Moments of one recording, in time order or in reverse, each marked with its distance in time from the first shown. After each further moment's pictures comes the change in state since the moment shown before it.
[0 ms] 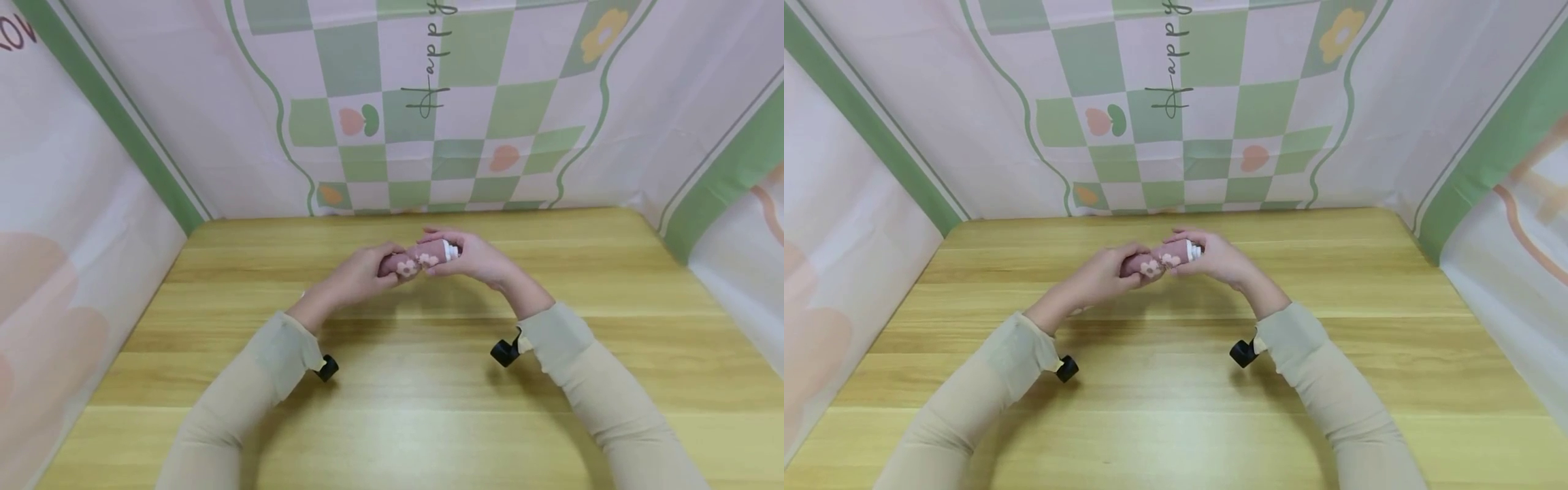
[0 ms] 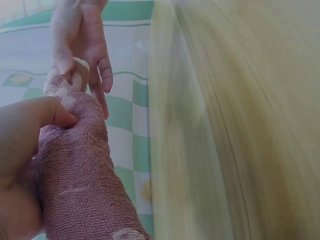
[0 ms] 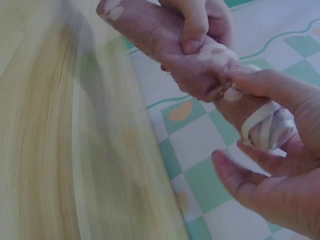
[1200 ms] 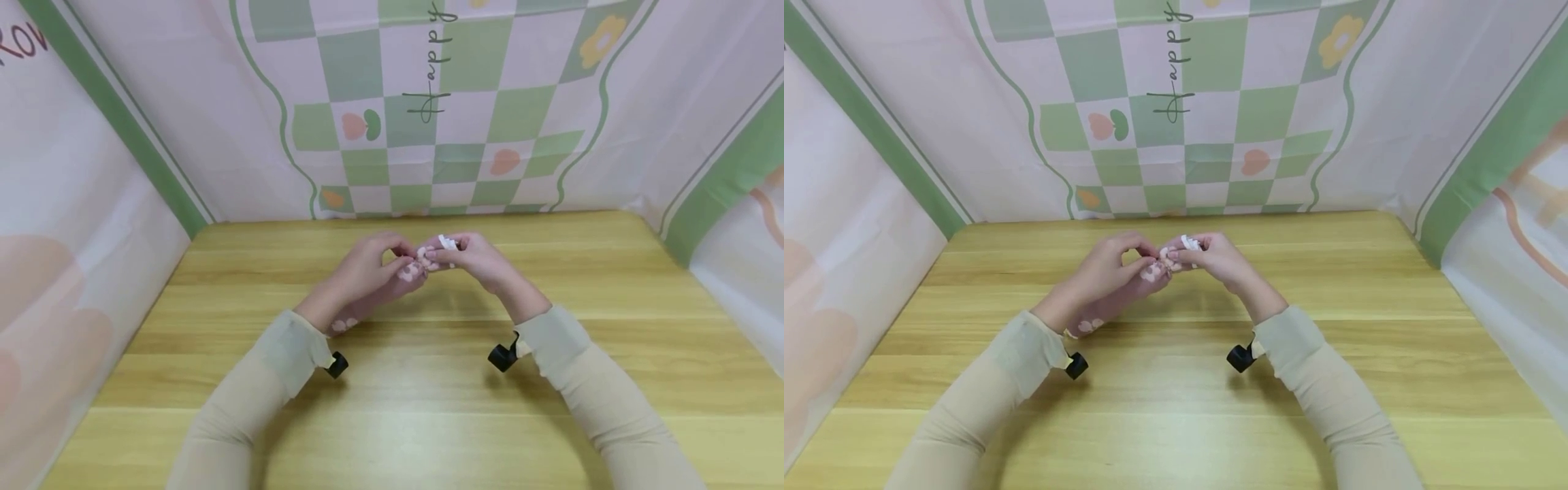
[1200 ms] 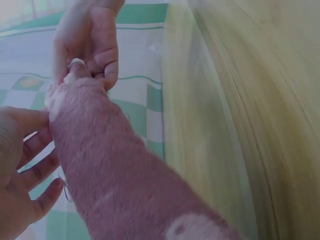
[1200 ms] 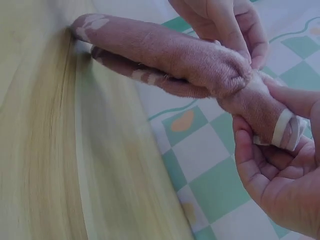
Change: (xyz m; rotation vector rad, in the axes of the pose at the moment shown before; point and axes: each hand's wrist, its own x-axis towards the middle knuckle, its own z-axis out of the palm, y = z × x) left_hand 0.005 0.020 -0.006 -0.002 0.180 0.137; right_hand 0.002 -0.002 0.006 0.105 0.083 -0.032
